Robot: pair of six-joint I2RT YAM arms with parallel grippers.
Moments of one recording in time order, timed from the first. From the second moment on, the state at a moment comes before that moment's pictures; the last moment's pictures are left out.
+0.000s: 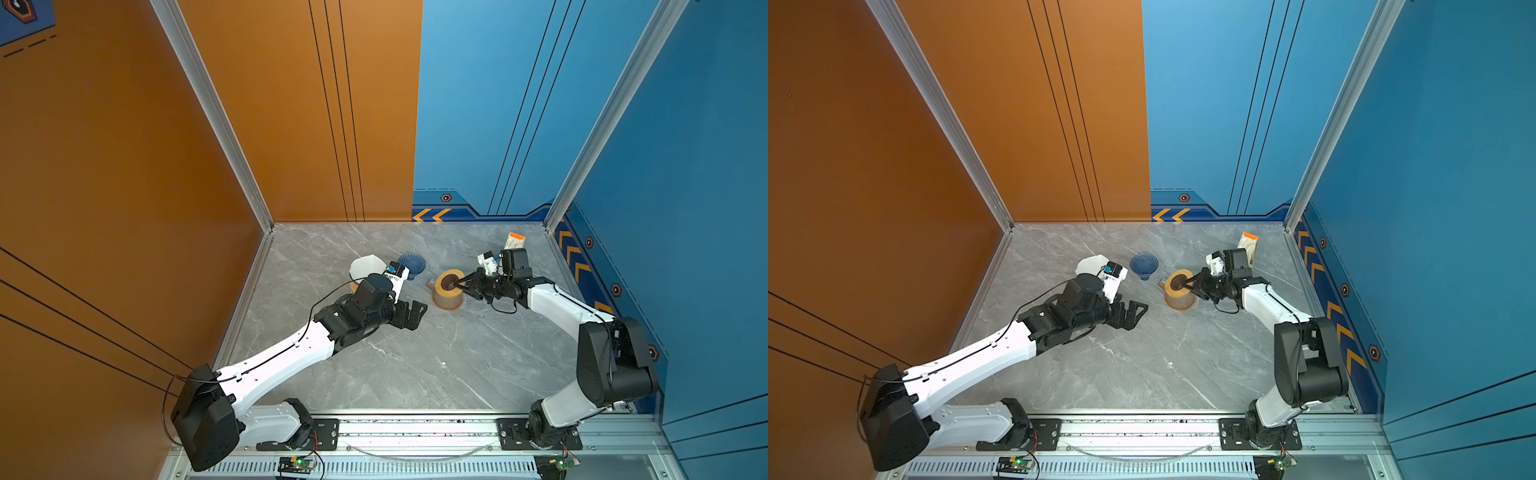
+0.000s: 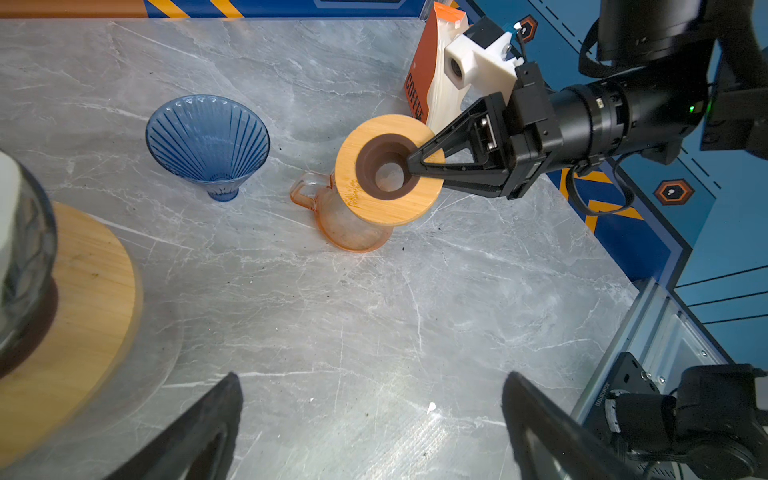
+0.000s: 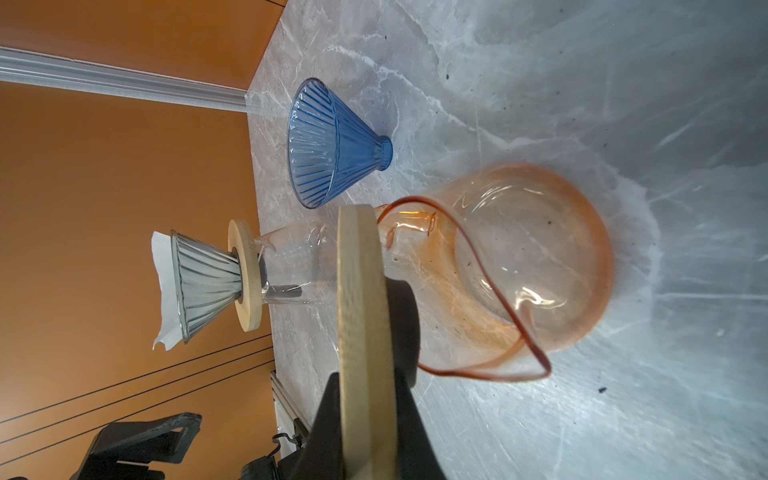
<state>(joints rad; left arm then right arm) -0.79 1.25 0.94 -0.26 0.05 -0.40 0.14 1.58 0.96 -0.21 -0.73 0.73</state>
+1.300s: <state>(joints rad) -0.79 1.27 0.96 -0.26 0.05 -0.40 0.05 1.56 0.96 -0.19 -0.69 0.74</state>
